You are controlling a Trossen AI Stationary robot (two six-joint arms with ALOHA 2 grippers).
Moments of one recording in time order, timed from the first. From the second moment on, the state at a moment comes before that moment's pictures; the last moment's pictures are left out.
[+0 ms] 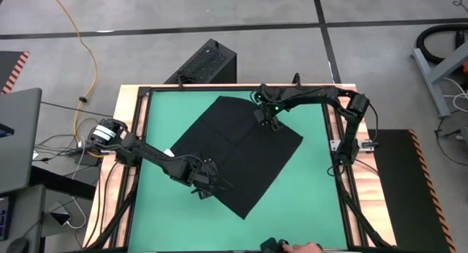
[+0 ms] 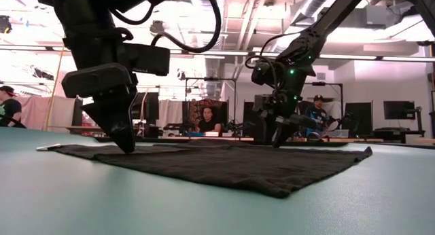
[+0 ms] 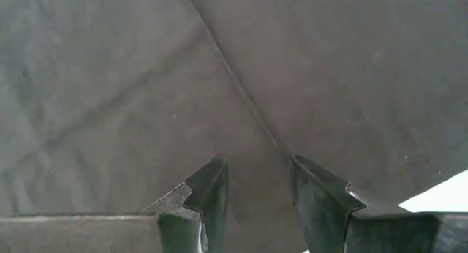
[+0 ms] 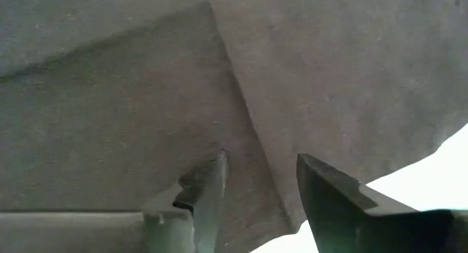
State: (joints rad) left arm -0.35 1.74 0.98 -0.49 -0.32 -0.64; right arm -0.57 1.90 1.11 -0.42 -0.02 -1.08
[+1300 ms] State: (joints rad) left arm -0.35 1.71 0.98 -0.78 -0.45 -0.60; right arm -0.36 1.90 1.10 -0.51 0.28 -0.38
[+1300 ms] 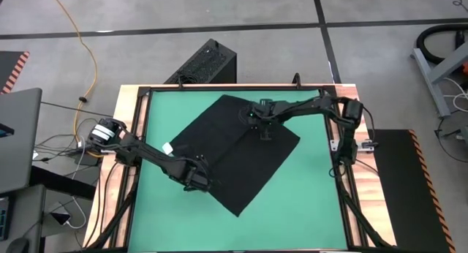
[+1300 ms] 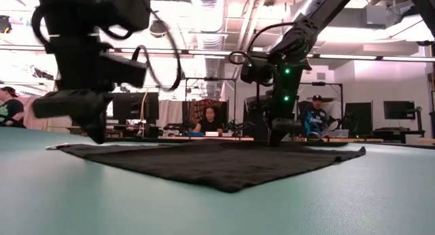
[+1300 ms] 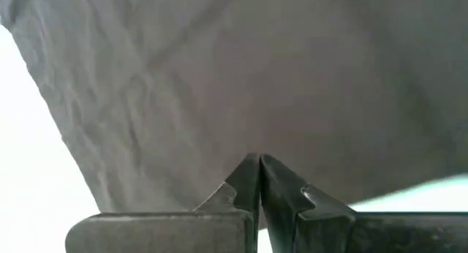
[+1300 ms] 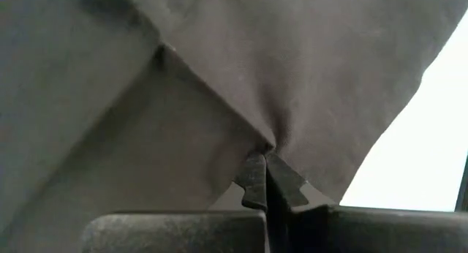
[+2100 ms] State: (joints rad) left arm -0.54 1.62 0.98 -0.56 -0.47 -0.78; right arm -0.06 1.88 1.10 -0.61 0.27 0.12
